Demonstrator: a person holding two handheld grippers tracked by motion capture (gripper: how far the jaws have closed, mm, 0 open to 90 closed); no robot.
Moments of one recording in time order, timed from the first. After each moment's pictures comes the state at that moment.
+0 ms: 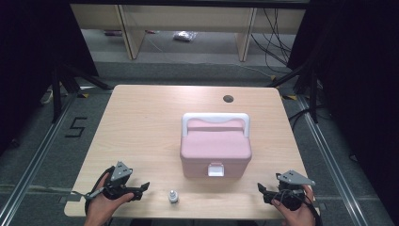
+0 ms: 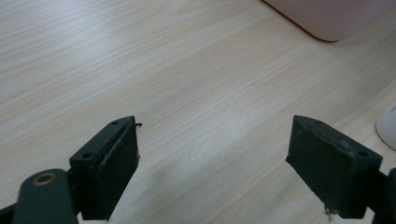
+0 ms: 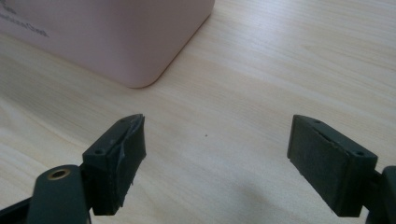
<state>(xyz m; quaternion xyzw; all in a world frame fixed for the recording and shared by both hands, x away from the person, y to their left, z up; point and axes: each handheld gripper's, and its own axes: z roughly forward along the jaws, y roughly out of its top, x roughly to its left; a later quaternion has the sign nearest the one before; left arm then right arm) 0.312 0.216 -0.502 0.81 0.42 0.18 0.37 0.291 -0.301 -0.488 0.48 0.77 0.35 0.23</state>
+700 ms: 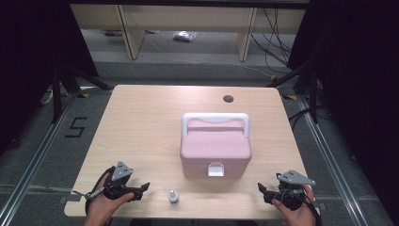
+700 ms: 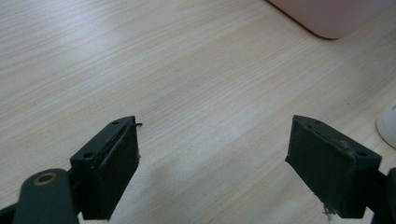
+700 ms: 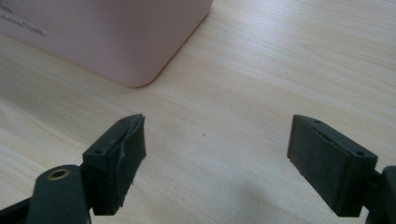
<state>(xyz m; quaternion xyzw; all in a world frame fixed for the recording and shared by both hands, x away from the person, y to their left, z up) 0.313 0.216 -0.501 0.82 0.42 0.17 0.36 0.292 -0.302 -0.489 0.48 0.77 0.35 0.23</state>
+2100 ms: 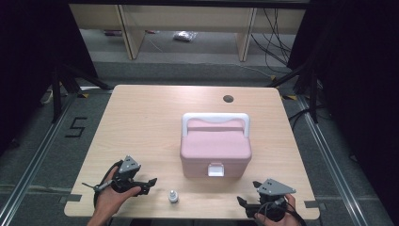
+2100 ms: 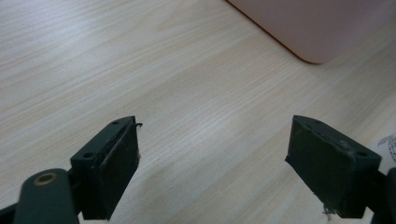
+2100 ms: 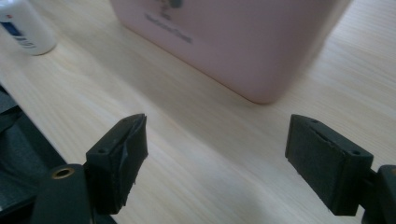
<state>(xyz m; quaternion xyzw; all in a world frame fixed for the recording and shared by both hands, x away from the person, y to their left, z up) 0.332 0.199 -0.500 0.82 0.41 0.15 0.38 0.265 -0.243 -0.480 0.39 0.82 0.38 0.16</state>
